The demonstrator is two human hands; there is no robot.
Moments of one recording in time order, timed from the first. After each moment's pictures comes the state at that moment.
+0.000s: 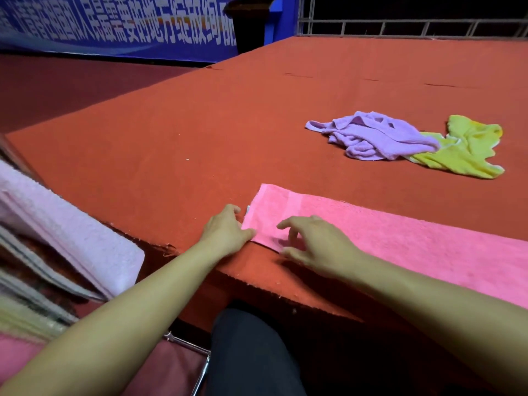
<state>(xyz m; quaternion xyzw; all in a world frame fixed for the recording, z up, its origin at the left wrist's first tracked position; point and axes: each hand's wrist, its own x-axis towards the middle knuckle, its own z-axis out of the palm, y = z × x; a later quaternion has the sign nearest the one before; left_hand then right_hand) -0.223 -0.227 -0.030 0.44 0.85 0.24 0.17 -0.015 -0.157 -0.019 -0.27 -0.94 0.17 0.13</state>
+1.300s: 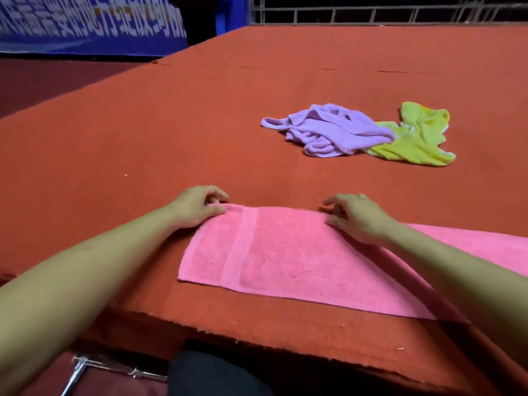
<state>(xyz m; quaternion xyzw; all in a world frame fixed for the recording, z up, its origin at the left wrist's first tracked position) -0.278 -0.100 -0.032 0.66 0.70 0.20 0.18 0.088 -0.008 -0.036 -0.46 -0.87 0.12 0.10</state>
